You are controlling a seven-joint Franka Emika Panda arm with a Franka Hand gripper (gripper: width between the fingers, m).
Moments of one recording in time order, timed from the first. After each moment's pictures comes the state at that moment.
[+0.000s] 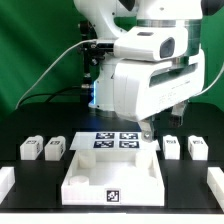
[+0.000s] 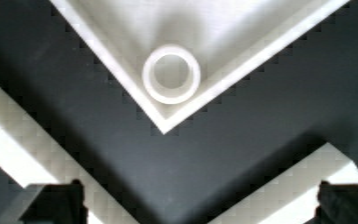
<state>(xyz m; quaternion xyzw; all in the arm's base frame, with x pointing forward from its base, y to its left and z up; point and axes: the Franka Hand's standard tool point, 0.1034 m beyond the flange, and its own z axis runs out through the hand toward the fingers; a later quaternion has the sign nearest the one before) 0.566 0.056 0.113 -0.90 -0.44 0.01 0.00</state>
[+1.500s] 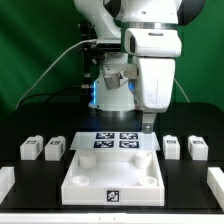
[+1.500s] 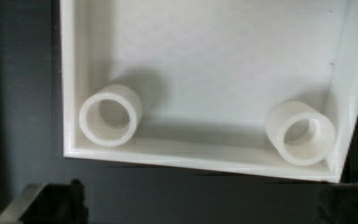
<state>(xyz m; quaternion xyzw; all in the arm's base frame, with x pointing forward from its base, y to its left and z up) 0.509 0.030 0.107 -0.68 -0.73 0.00 -0.03</state>
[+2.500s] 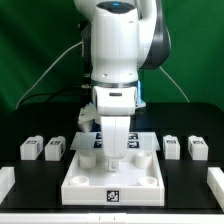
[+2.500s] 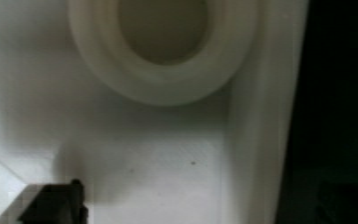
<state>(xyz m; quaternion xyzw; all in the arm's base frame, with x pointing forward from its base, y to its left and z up) 0.435 -0.020 0.008 -0.71 -0.71 0.02 0.00</state>
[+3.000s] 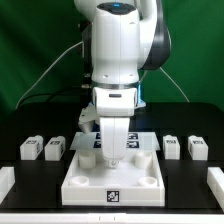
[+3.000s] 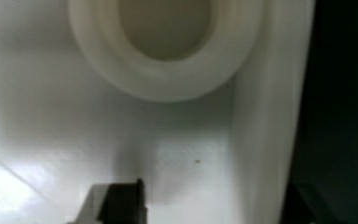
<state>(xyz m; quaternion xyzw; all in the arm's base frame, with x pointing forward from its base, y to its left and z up) 0.435 -0.020 0.007 -0.71 -0.71 0.02 0.00</state>
